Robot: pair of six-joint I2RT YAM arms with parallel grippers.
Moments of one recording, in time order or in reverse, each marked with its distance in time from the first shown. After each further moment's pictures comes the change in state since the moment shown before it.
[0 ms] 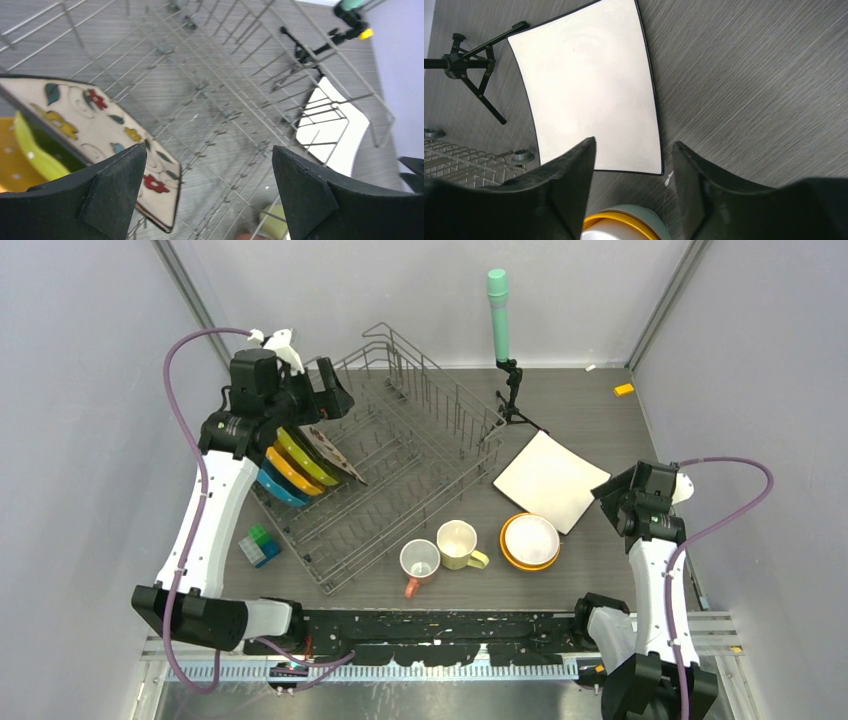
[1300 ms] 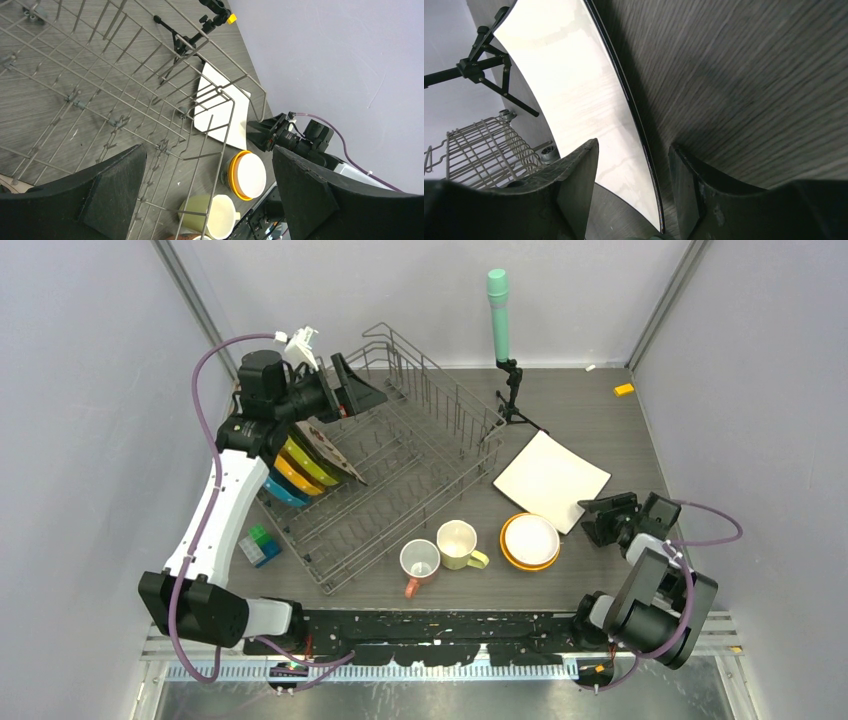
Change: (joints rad) left arm 0.000 0.006 -0.140 0.338 0.477 -0.265; right arm -0.297 0.373 -0.341 0.633 -0.549 0.111
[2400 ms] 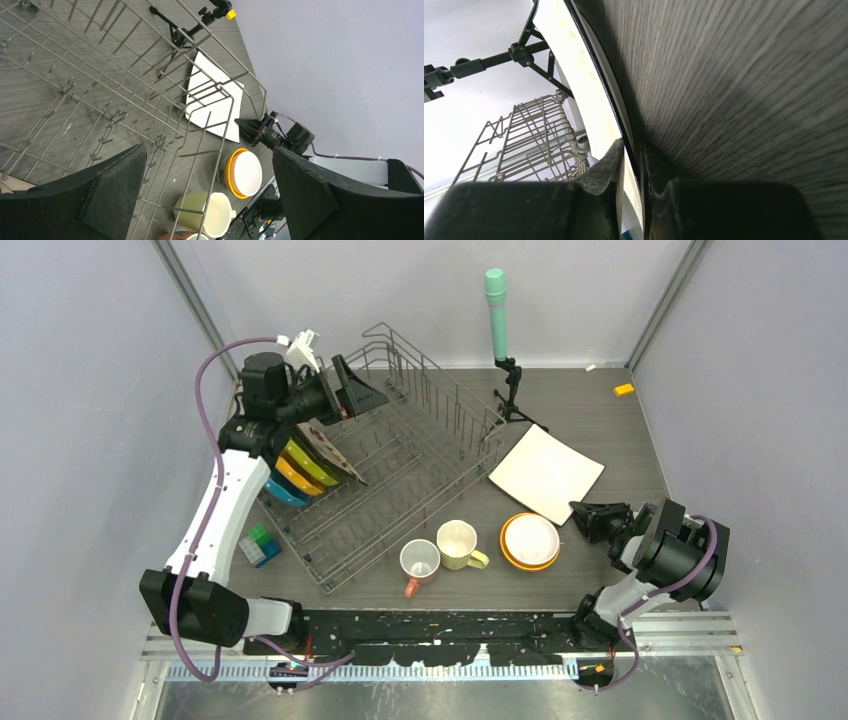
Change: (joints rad) left arm 0.000 0.004 -0.025 0.011 0.007 -0.026; right arm -0.018 0.385 -0.139 0.698 -0.239 0.218
